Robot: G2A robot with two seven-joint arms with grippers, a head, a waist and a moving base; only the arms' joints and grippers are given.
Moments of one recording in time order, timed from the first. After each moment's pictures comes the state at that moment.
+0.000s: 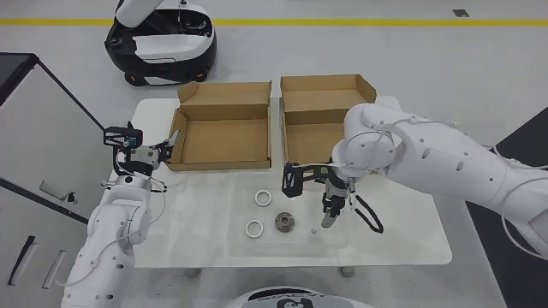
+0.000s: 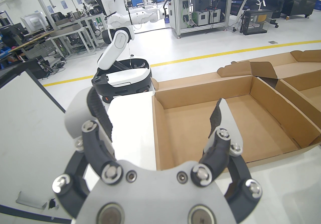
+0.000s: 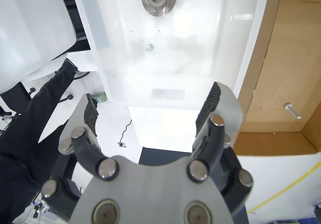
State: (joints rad) left arm 1.73 -1.15 -1.60 -1.80 1.33 0.00 0.00; right arm -0.36 -0.88 0.17 -1.80 -0.10 -0.33 1.49
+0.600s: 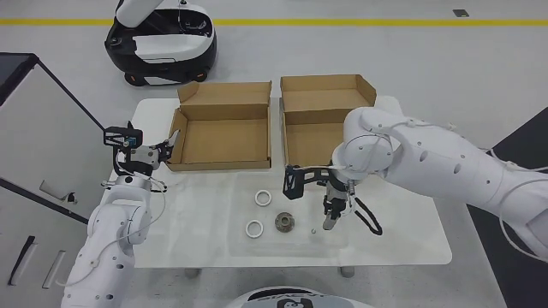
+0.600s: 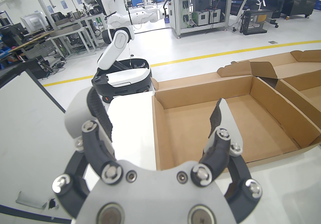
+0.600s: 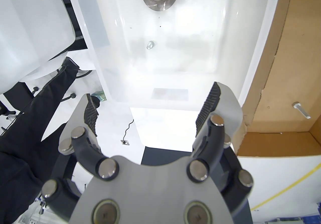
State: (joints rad) left arm 1.73 -1.15 -1.60 -1.80 1.33 0.00 0.00; right arm -0.39 -0.88 0.17 -1.79 -0.13 -0.31 1.49
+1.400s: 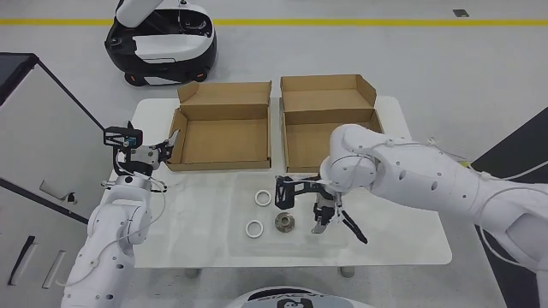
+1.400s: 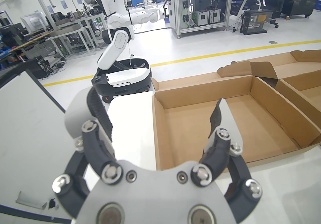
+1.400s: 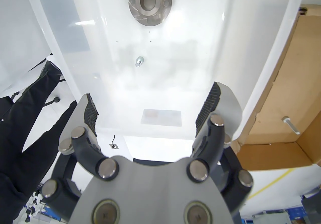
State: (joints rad) left arm 1.73 -1.15 -1.60 -1.80 1.33 0.00 0.00; right arm -0.49 -0.95 0.17 -1.76 -0.30 -0.35 1.44
